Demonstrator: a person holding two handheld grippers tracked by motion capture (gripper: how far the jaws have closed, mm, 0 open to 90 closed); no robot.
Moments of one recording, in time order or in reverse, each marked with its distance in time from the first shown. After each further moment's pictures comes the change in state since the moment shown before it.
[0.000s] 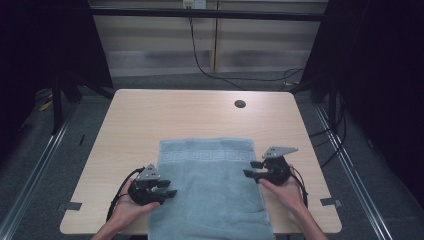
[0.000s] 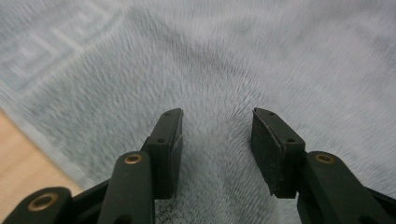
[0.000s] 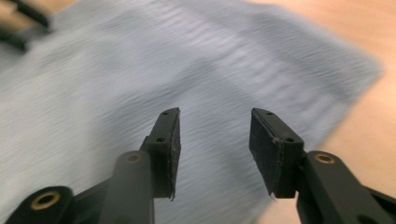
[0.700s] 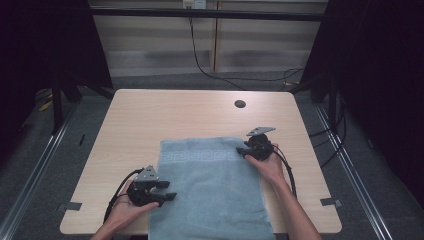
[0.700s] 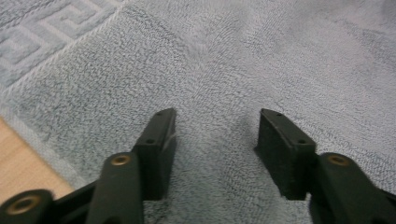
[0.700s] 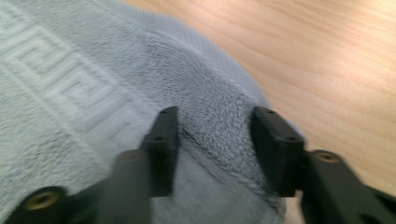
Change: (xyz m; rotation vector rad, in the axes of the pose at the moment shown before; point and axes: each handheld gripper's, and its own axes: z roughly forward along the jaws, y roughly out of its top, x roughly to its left) left arm -0.002 -0.002 -0.003 0.016 -0.019 0.015; right arm -0.044 0.030 0.076 0.055 -0.170 0.009
